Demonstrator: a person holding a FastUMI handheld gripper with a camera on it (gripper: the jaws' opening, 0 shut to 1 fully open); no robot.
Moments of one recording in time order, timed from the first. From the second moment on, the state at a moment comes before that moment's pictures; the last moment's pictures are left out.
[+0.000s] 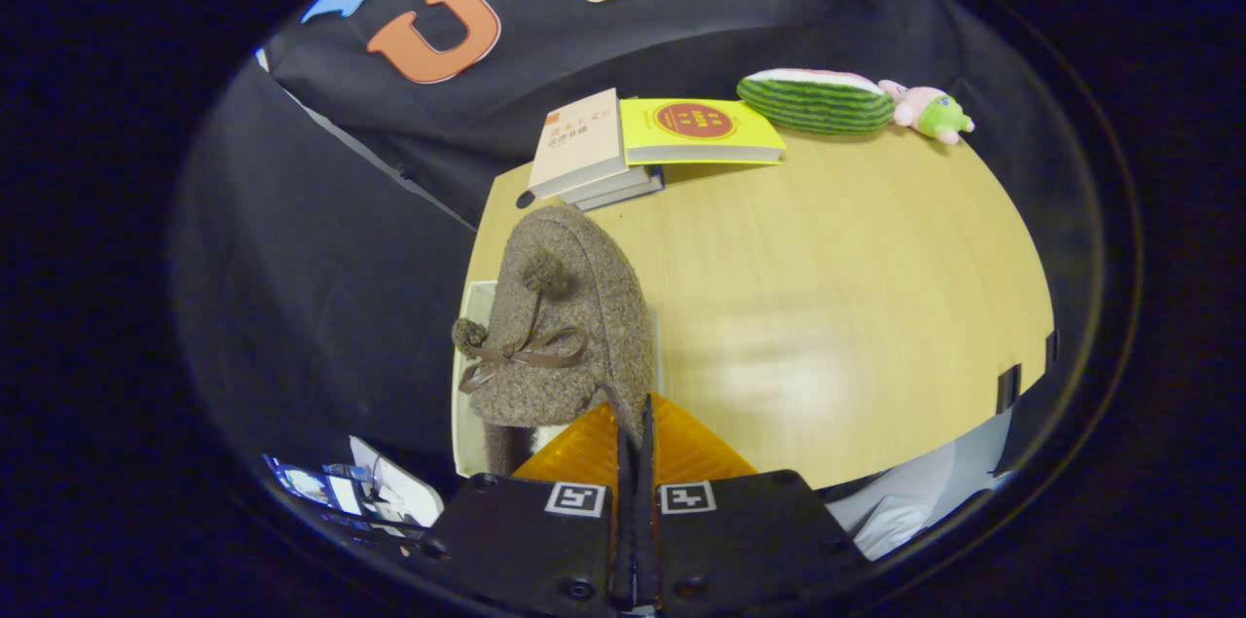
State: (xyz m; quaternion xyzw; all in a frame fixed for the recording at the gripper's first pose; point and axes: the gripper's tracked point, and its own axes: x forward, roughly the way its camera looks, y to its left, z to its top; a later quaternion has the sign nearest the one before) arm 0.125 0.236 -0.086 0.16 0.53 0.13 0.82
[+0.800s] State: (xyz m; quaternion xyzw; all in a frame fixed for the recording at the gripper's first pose) arm 0.118 0.296 -0.138 0.16 0.48 0.09 0.86
